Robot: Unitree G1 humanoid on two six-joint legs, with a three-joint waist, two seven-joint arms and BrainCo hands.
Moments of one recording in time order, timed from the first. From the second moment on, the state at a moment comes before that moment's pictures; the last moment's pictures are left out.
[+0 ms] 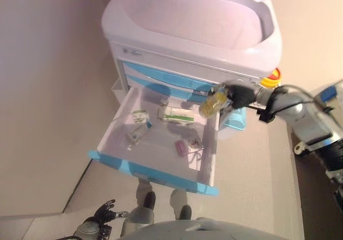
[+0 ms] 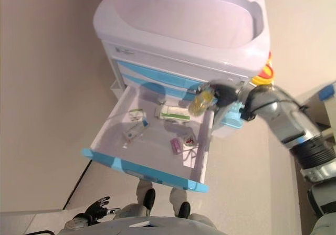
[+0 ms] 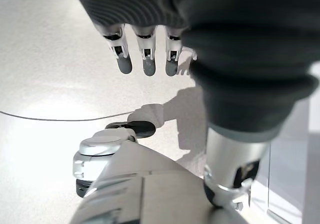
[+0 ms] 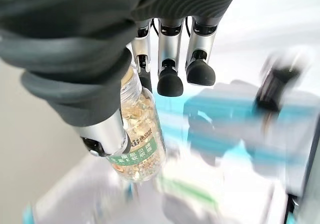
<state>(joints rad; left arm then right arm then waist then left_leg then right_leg) 0.07 0.34 -0.14 1.15 -0.08 -0.13 -0.11 -0.64 -0.97 0.35 0.06 -0.03 -0.13 0.51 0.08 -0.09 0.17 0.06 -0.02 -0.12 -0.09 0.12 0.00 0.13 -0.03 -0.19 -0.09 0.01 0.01</state>
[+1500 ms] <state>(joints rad) 0.06 0.40 -0.25 1.15 -0.17 -0.13 -0.09 -1.53 -0.97 0.87 1.21 0.01 0.13 0.41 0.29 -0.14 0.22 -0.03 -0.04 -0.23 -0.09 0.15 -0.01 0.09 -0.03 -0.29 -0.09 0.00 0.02</state>
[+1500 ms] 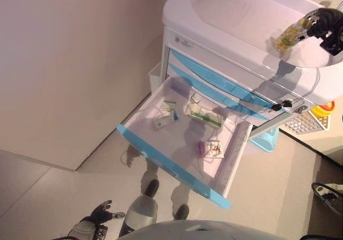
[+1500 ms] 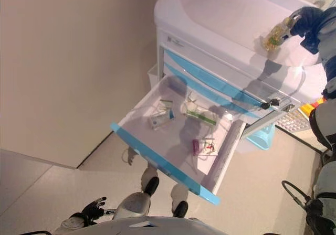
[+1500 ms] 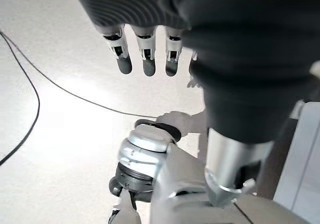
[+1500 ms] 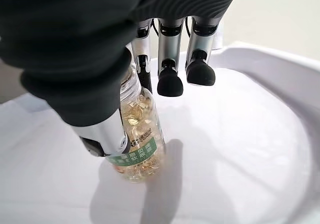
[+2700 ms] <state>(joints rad) 0.05 0.41 -0.25 1.09 -0.20 -0.14 -0.08 -1.59 -0.97 0.89 1.21 0.01 0.09 0.21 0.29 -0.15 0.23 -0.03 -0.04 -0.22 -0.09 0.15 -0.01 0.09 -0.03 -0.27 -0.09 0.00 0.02</state>
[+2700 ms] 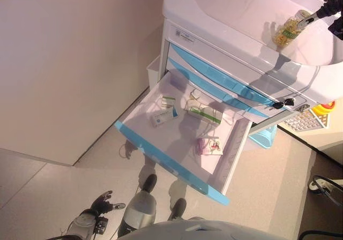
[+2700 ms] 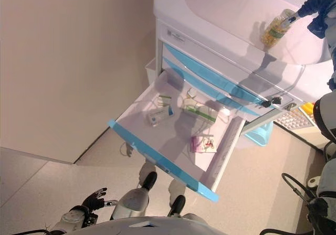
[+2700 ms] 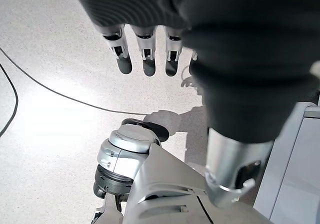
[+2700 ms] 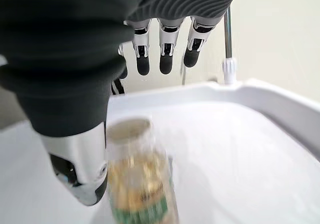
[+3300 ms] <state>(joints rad) 0.05 0.40 -0.30 1.09 -0.14 -0.11 -0.12 -1.27 -1.07 0.38 0.93 0.35 -0.11 -0.16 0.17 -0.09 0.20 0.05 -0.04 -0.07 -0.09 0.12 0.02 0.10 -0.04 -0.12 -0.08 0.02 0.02</state>
